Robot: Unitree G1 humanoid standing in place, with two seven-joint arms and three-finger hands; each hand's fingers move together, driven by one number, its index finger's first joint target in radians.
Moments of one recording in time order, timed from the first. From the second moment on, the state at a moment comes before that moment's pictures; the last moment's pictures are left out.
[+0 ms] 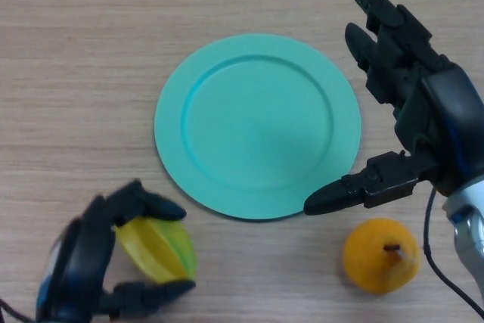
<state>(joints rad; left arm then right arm) 0.30 0.20 -0.06 -0.47 0.39 0.02 0.04 -0.16 -0.19 0.10 -0.58 0.08 0.42 0.13</state>
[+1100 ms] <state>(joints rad) -0.36 0.18 -0.09 0.21 0.25 -0.03 -0.14 -0.16 -0.19 0.12 -0.64 0.08 0.45 0.10</state>
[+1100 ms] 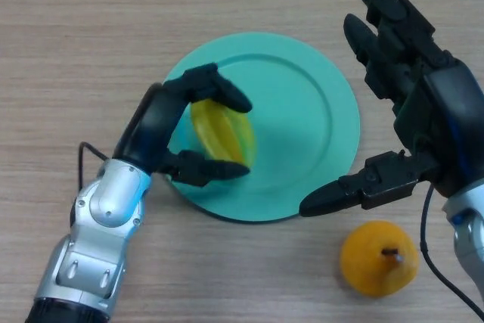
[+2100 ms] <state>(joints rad) -0.19 0.32 0.15 -0.33 -0.11 0.07 -0.21 -0.14 -0.19 0.10 -0.67 0.08 0.49 0.10</state>
